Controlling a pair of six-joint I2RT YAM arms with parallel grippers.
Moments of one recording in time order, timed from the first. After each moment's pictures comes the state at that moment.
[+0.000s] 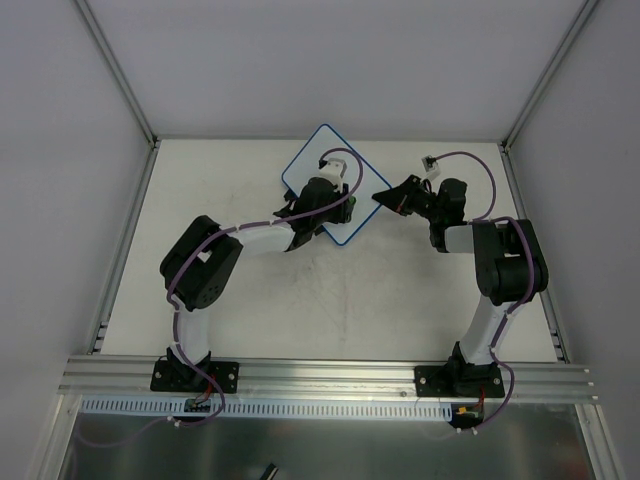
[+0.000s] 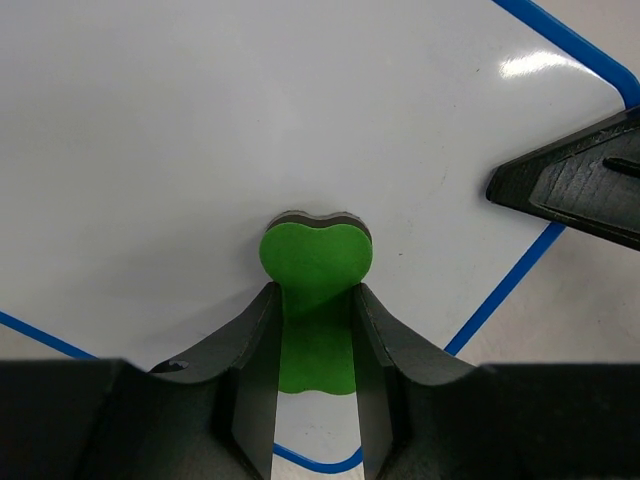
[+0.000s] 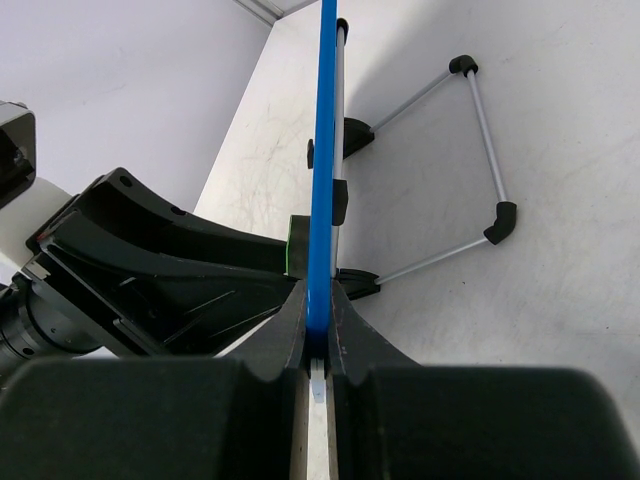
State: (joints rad) left arm -0.71 1.95 1.22 0.32 -0.10 -0.32; right arm 0.12 1.88 0.85 0.89 -0.77 0.80
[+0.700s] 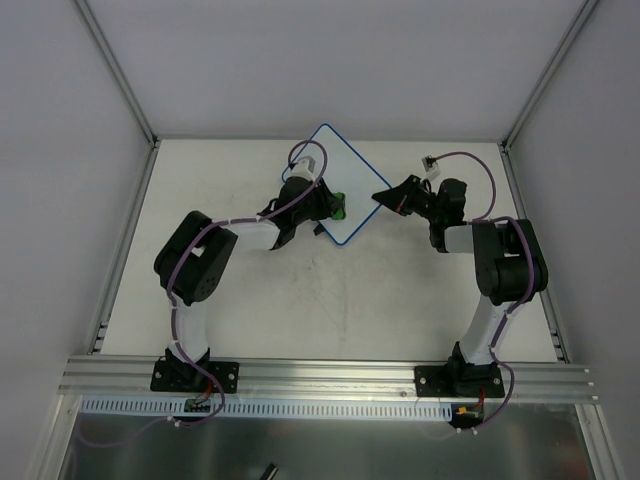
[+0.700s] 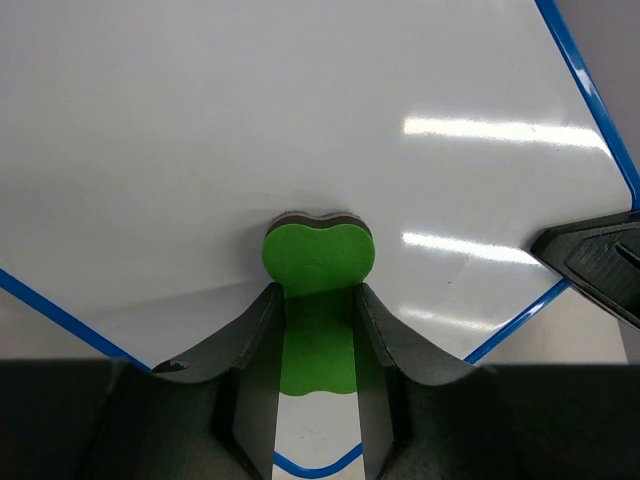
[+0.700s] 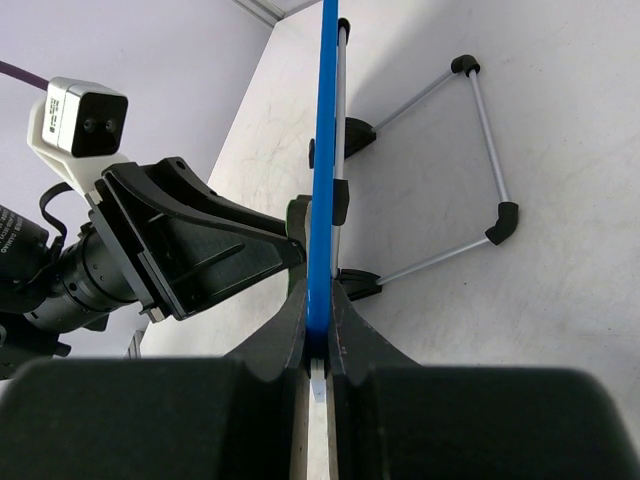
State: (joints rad) left arm -0.59 1.96 1.13 0.43 0.03 -0.66; right arm 0.12 1.88 0.85 0.90 -0.76 0.80
